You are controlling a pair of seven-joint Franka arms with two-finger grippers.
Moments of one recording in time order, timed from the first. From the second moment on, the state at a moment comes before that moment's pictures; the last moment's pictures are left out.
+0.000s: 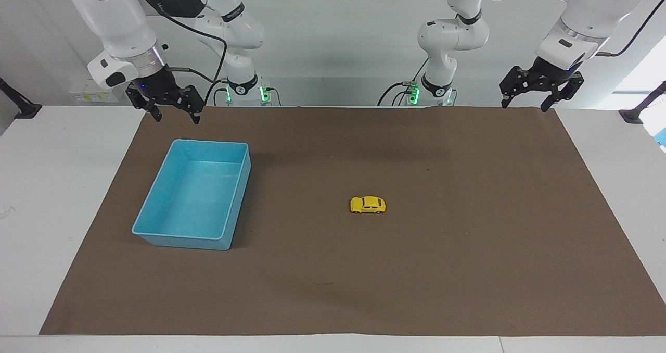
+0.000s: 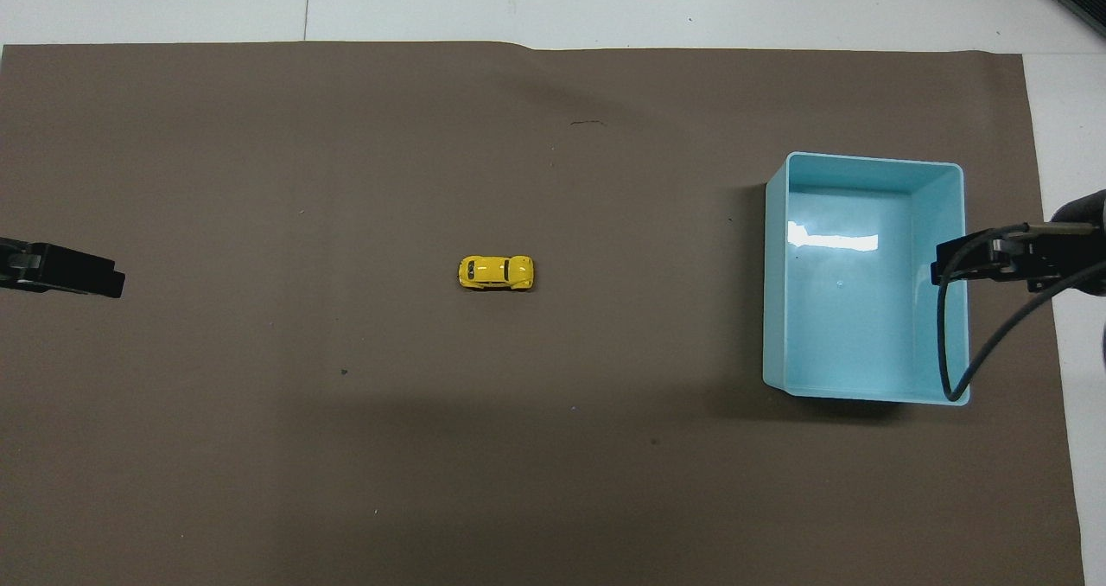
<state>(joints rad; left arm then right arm) 0.00 -0.07 -0.05 -1.59 -0.03 1.49 0.10 -0.18 -0.05 0.16 -1.67 0.01 1.58 0.08</state>
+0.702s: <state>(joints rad) -0.01 -0.07 -0.06 -1.59 -0.03 1.50 0.10 -0.18 -0.05 0.16 -1.67 0.01 1.58 0.08</state>
